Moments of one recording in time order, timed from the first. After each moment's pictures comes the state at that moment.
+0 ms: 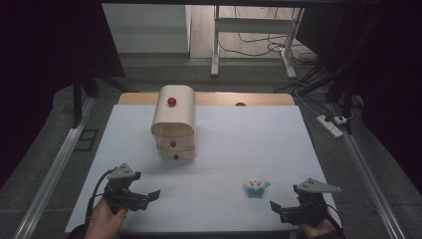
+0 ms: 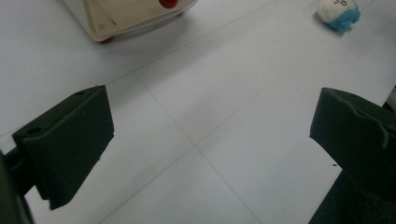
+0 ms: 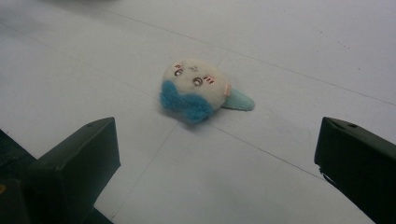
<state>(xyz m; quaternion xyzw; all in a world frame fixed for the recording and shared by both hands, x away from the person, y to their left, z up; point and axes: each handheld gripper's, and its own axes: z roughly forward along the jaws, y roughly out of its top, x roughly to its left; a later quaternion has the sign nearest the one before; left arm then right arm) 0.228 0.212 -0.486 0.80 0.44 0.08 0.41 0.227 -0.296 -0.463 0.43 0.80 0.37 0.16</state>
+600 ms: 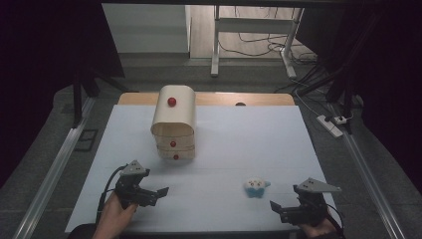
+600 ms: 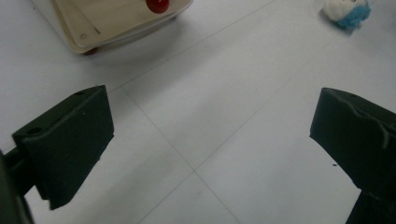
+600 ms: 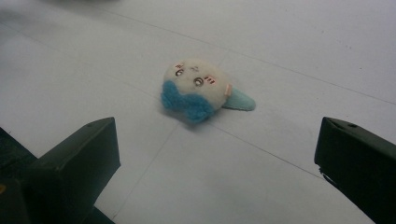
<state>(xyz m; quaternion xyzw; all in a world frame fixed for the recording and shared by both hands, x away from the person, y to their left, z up) 0.247 0.195 -0.498 0.80 0.43 0.08 0.41 0.228 -0.296 -0.463 0.43 0.80 0.37 0.15</state>
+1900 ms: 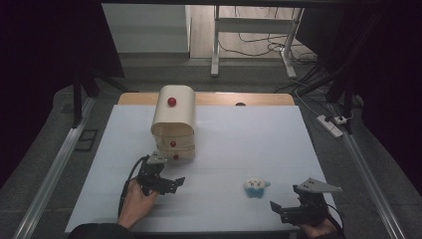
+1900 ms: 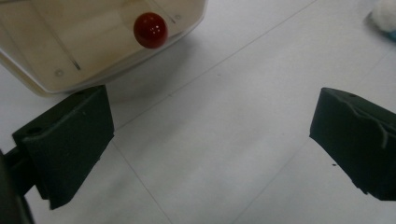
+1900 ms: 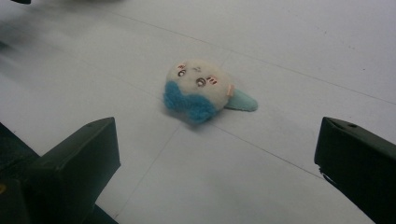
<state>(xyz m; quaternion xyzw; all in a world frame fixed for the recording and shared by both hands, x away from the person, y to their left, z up) 0.287 0.150 -0.509 0.81 0.44 0.10 0.37 0.228 -0.297 -0.463 0.43 0.80 0.38 0.15</state>
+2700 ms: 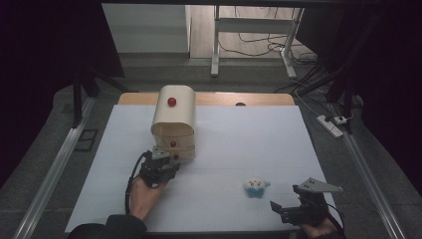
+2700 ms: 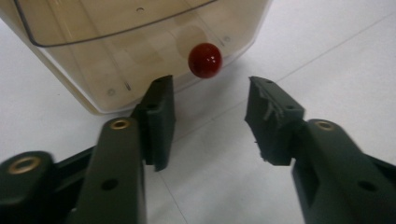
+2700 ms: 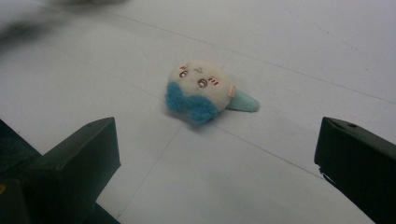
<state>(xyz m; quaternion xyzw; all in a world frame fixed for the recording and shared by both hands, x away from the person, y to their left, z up) 0.301 0.144 -0.510 0.78 0.48 0.17 0.35 0.228 -0.298 -0.463 0.43 0.80 0.38 0.14</state>
